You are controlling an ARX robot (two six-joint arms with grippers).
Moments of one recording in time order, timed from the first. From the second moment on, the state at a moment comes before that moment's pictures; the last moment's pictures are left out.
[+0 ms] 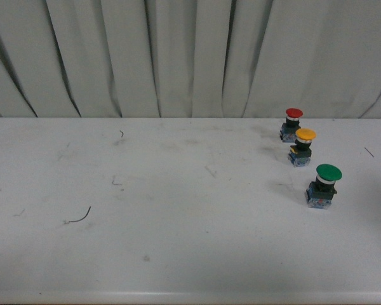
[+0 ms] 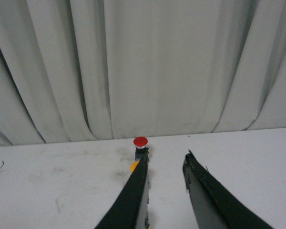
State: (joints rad) left arm 0.00 0.01 0.01 0.00 0.00 -0.01; right arm 0.08 1.15 0.43 0.74 0.08 0.02
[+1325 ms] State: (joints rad) left arm 0.00 0.01 0.01 0.00 0.00 -0.01; right arm 0.00 0.43 0.01 0.43 0.00 0.00
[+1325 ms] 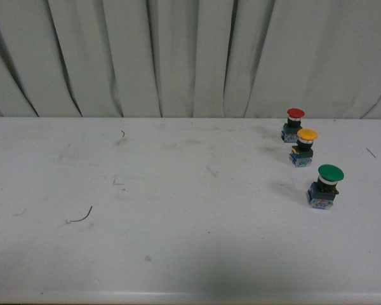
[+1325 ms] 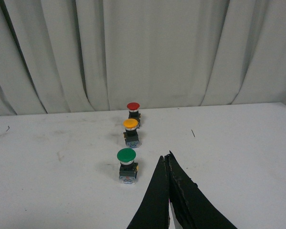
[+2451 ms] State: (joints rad) left arm 0.00 0.01 0.01 0.00 0.00 -0.01; right arm 0.00 0.00 0.01 0.00 0.00 0.00
